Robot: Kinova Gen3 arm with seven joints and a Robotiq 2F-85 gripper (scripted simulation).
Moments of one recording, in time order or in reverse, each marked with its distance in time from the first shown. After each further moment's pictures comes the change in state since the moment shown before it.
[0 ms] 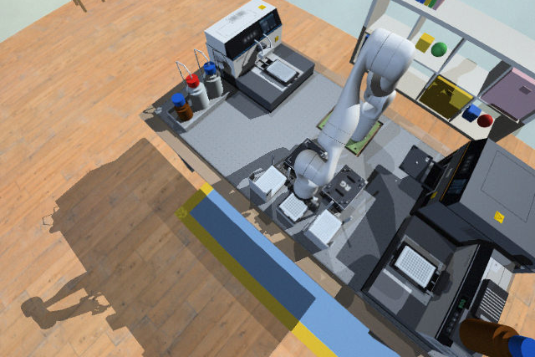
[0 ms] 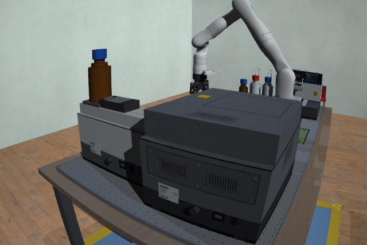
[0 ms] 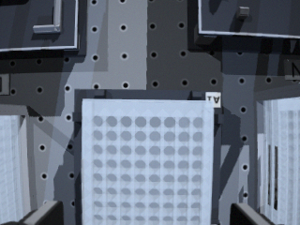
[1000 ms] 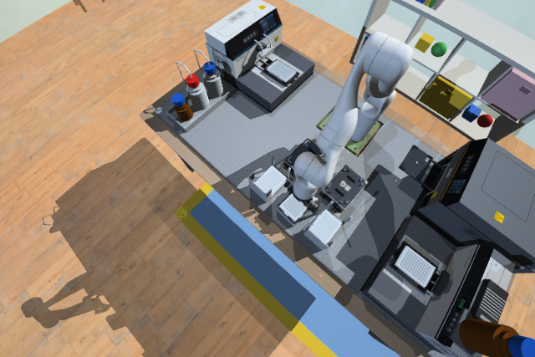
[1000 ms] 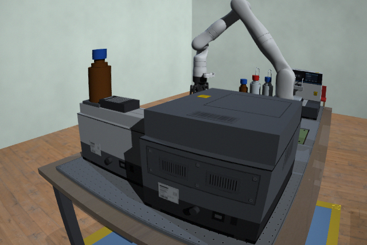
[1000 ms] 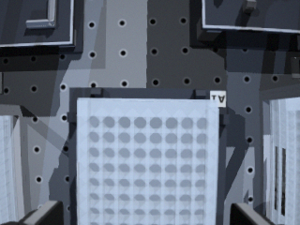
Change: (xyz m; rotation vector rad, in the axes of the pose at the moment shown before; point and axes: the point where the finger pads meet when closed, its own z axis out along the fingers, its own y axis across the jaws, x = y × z) arm 0.000 0.000 0.014 0.000 0.000 0.000
